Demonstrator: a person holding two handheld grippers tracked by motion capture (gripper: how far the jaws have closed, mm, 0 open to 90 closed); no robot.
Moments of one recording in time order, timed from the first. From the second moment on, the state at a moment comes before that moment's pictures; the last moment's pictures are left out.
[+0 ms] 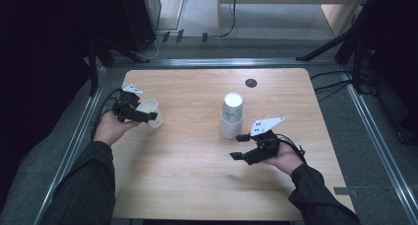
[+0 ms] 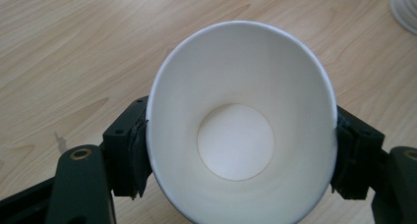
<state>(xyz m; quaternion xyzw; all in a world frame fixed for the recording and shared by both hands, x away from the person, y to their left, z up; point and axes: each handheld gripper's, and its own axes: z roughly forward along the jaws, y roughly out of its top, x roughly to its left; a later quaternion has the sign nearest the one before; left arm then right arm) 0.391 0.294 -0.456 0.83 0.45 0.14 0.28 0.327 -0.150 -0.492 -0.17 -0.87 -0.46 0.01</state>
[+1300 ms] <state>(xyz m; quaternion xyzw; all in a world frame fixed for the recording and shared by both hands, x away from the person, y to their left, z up) 0.405 0.292 -0.483 0.82 0.48 0.16 0.25 0.329 -0.150 -0.492 -0.18 -0.87 -0.46 0.01</state>
